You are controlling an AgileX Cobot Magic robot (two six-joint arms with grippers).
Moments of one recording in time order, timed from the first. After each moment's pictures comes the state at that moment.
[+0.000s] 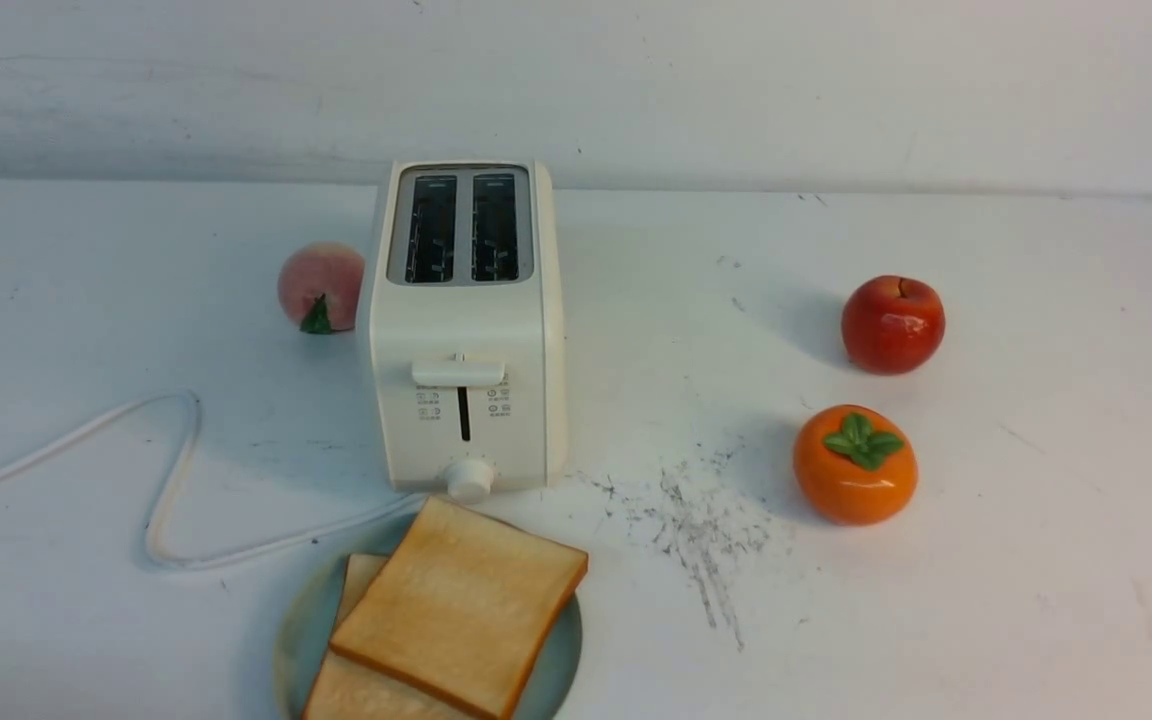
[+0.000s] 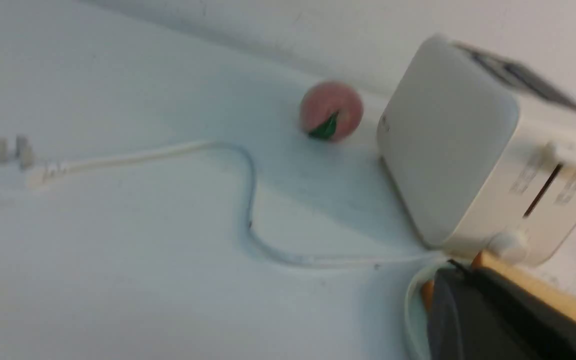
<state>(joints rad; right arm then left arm) 0.22 -0.01 -0.22 0.09 0.09 0.00 -0.07 0.00 0.02 0.00 0.23 -0.40</state>
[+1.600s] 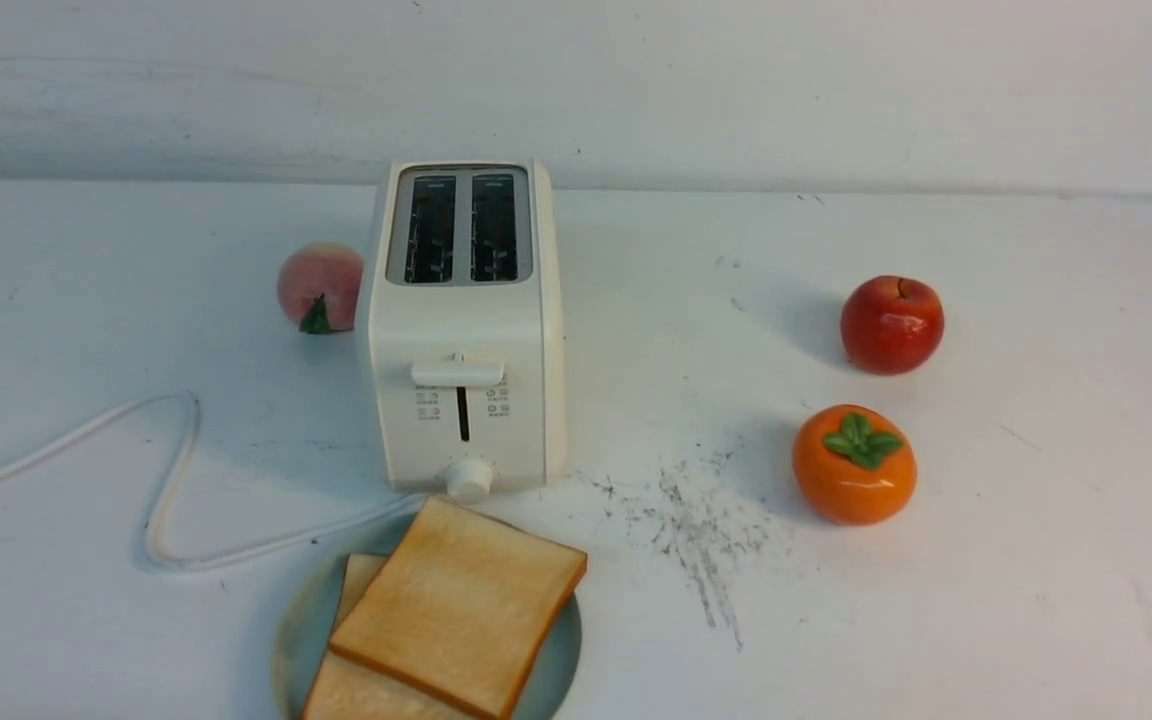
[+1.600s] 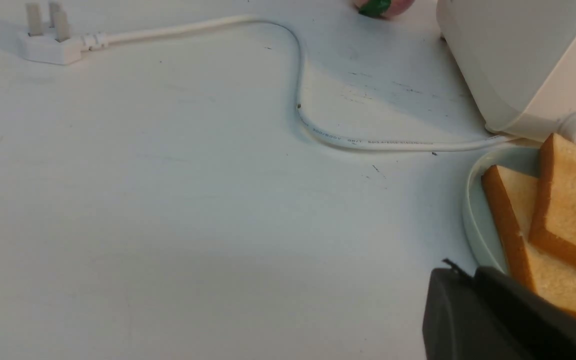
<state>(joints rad) 0.01 -0.01 -0.02 0.08 0.29 0.00 -0.07 -0.01 0.03 0.02 0.39 -0.38</state>
